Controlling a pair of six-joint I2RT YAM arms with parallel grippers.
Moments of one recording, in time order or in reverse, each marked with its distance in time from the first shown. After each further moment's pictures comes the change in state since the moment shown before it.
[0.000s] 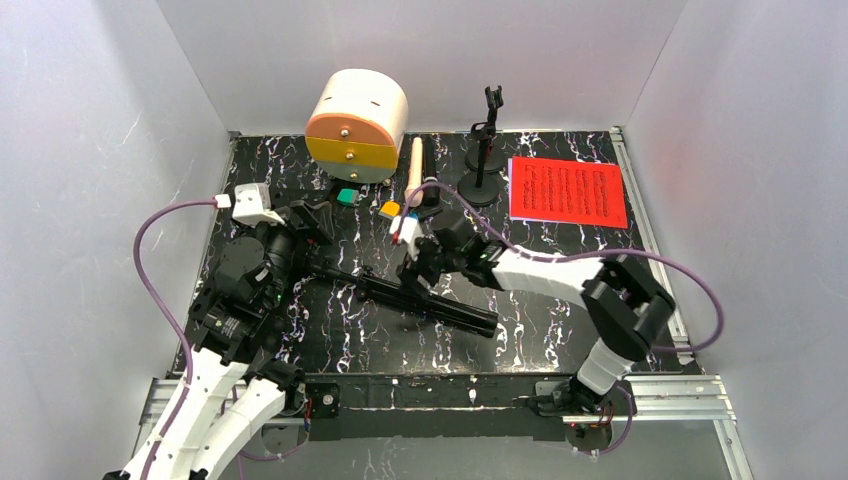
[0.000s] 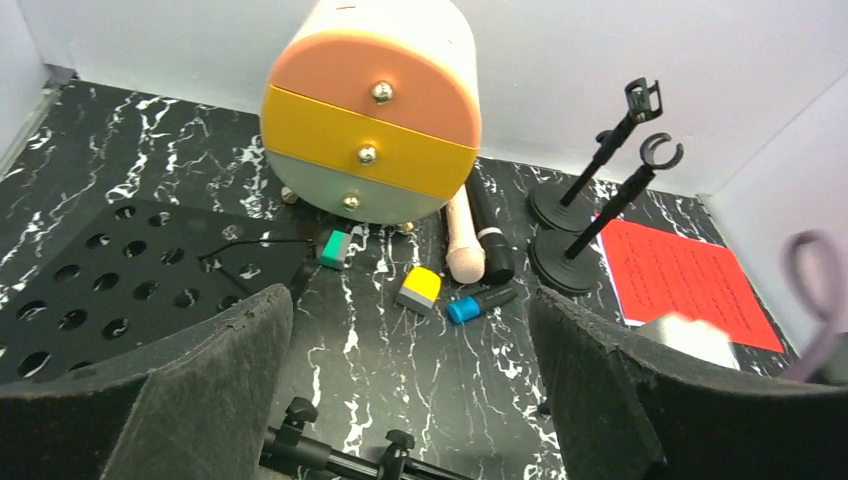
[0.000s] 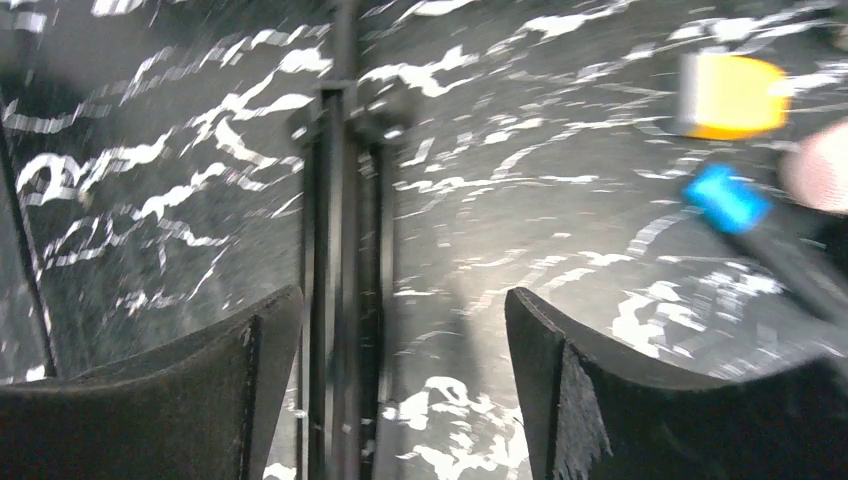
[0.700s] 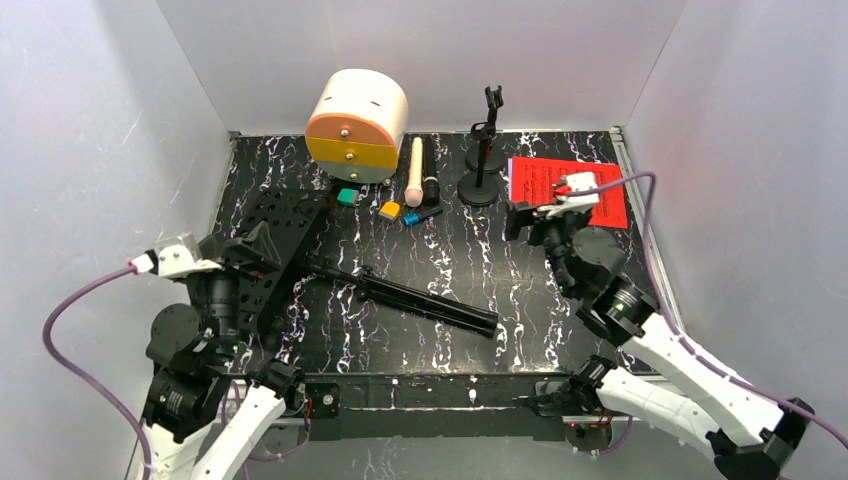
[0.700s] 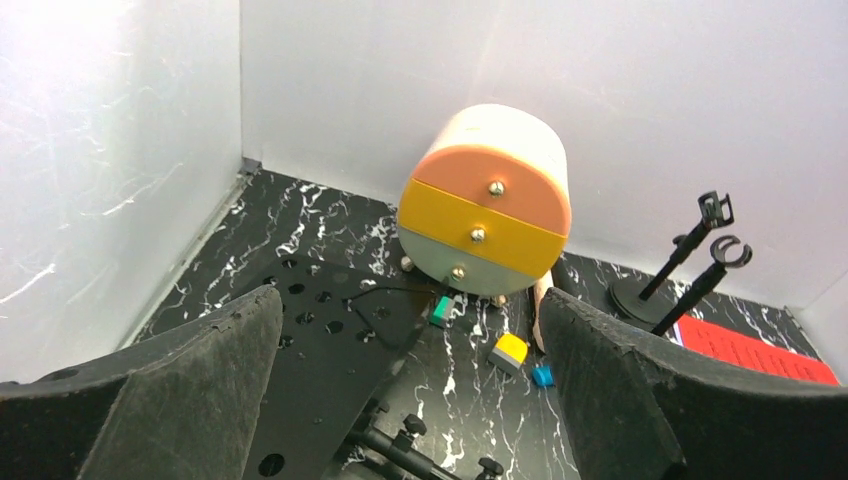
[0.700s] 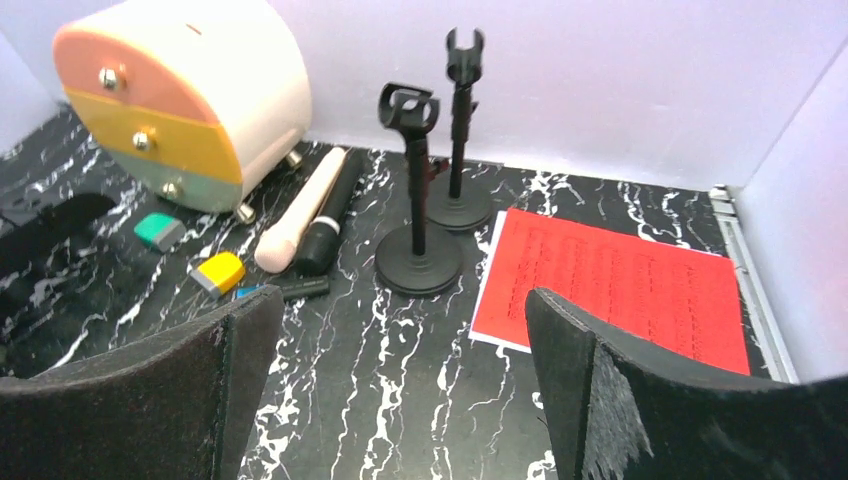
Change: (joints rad) left arm 0.000 -0.278 0.122 -0.232 -0.236 0.145; right arm -0.095 -0.865 -0.204 -0.045 0.938 0.218
